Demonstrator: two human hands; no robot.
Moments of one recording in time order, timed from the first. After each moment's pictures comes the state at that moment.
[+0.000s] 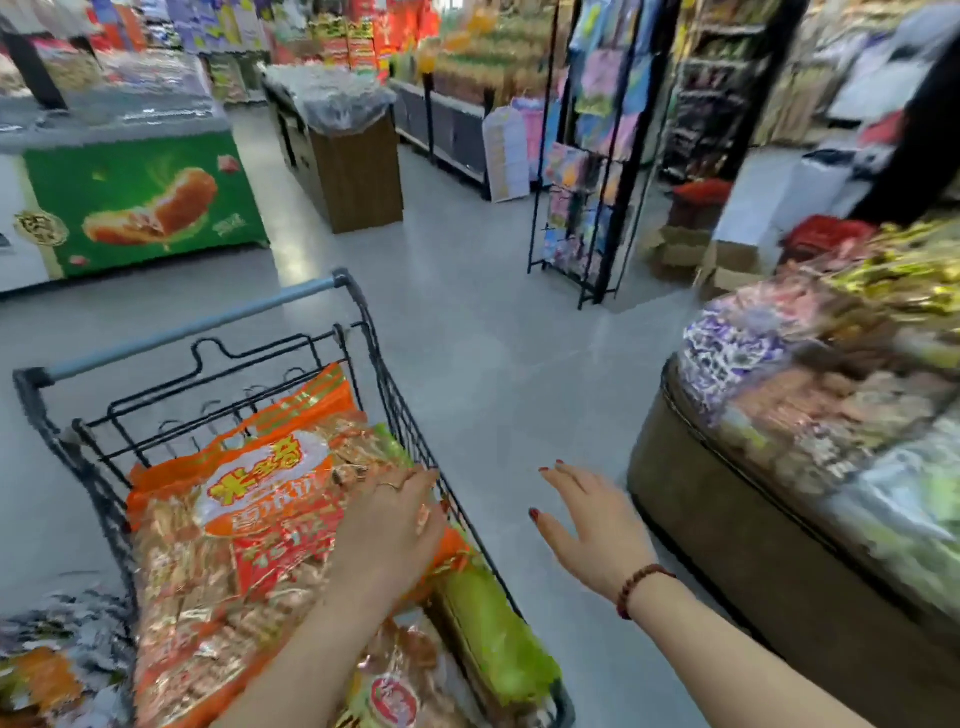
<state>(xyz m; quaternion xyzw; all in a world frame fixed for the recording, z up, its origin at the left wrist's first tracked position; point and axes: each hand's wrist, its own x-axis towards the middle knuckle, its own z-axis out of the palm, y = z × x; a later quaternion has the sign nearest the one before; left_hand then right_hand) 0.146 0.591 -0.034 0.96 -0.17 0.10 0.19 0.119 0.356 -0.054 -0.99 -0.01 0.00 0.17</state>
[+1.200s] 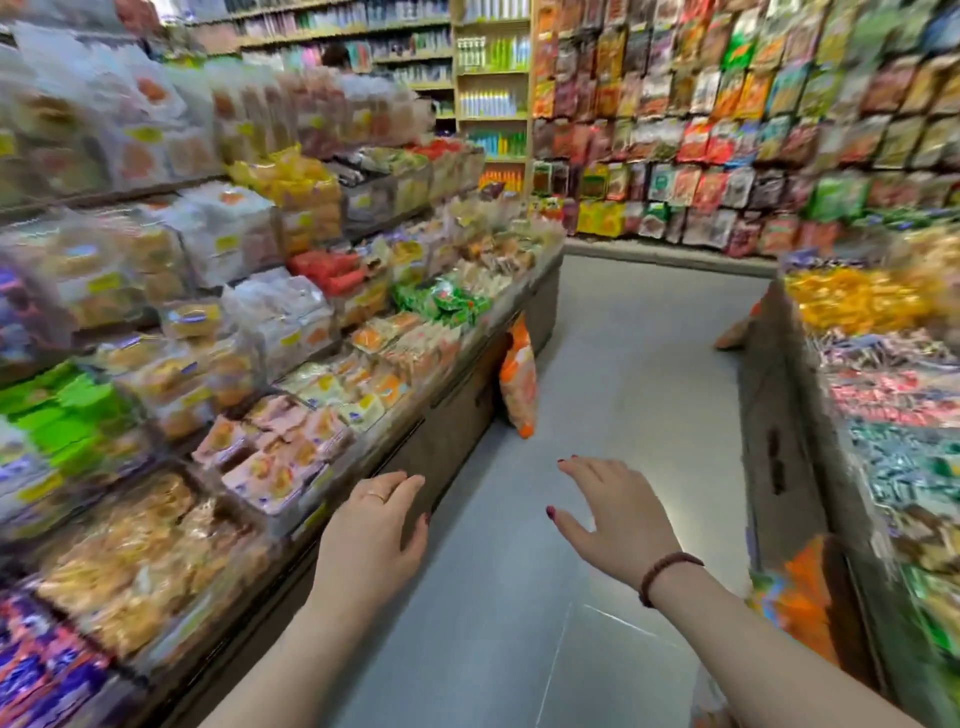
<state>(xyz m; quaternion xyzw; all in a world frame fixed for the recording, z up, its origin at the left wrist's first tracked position) -0.593 -0.074 0.000 0.30 -0.93 -0.07 0.19 -0.807 0.094 -0.021 -0.49 0.85 -0.17 -0.09</state>
